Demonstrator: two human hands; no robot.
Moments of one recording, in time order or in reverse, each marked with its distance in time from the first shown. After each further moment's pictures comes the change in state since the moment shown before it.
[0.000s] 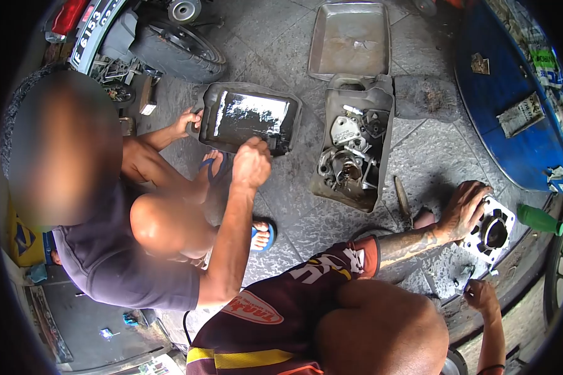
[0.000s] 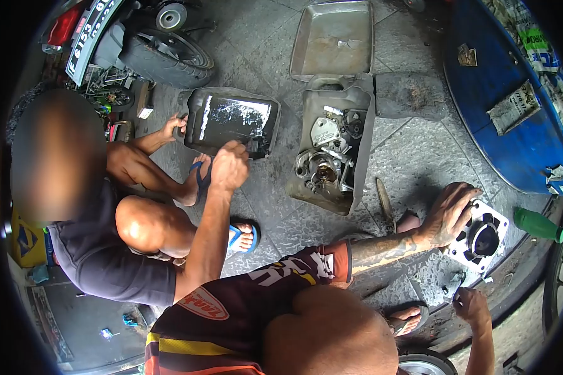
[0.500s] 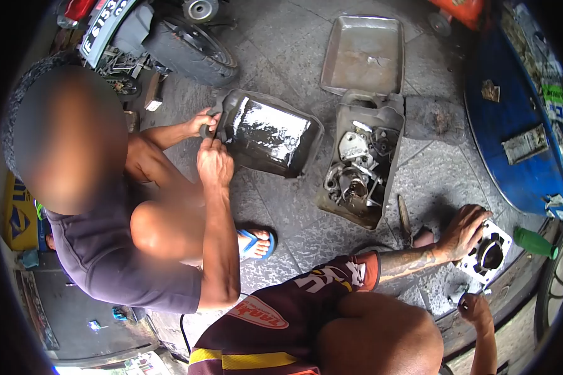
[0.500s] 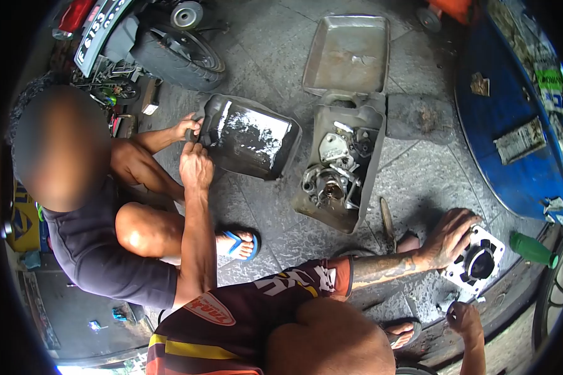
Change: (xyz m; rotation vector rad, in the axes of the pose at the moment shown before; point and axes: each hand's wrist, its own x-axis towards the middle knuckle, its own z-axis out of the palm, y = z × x) left_hand -0.055 -0.206 0.153 0.557 -0.009 0.053; right_hand 0.013 -0.003 -0.008 -0.014 0.004 -0.024
